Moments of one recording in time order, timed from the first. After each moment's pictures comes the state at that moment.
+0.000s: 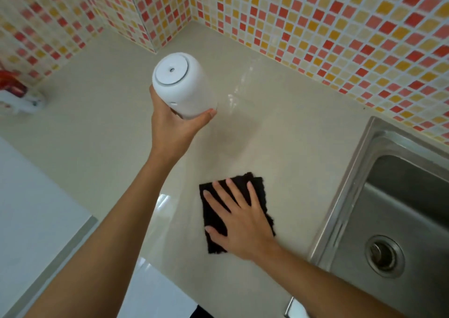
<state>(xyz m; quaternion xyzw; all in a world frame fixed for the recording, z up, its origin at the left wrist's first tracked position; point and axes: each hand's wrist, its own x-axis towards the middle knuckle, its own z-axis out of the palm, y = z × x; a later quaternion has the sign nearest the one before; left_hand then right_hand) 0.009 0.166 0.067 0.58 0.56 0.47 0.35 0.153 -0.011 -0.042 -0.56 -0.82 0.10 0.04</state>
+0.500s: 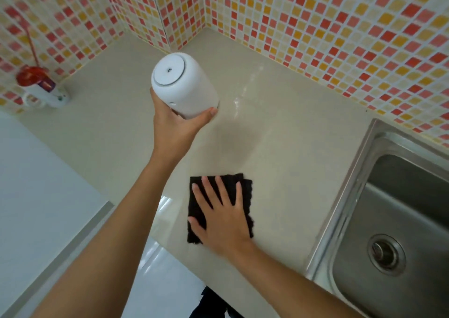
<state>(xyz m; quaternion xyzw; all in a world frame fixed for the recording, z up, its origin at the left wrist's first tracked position) -0.019 0.141 0.085 0.56 0.56 0.49 0.37 0.082 -0.020 -0.040 -0.61 -0.79 0.08 0.04</state>
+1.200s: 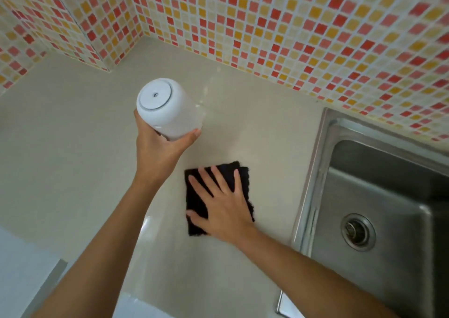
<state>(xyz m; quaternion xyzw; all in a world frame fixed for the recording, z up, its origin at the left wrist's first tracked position) 0.040 0.157 0.057 0.61 0.53 0.43 0.41 0.160 0.028 -0.044 -0.66 -0.75 0.09 0.04</state>
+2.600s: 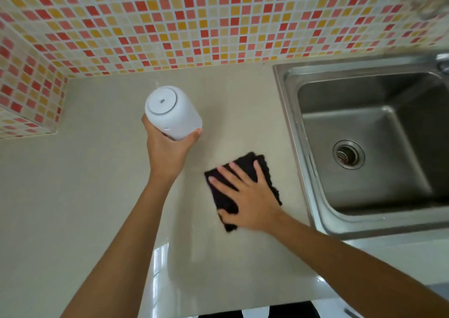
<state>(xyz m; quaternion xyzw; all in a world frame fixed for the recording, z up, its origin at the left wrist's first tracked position) 0.075 0.199 0.036 0.69 0.42 0.33 0.49 0.154 -0.004 -0.044 -0.76 -0.64 0.07 0.06</state>
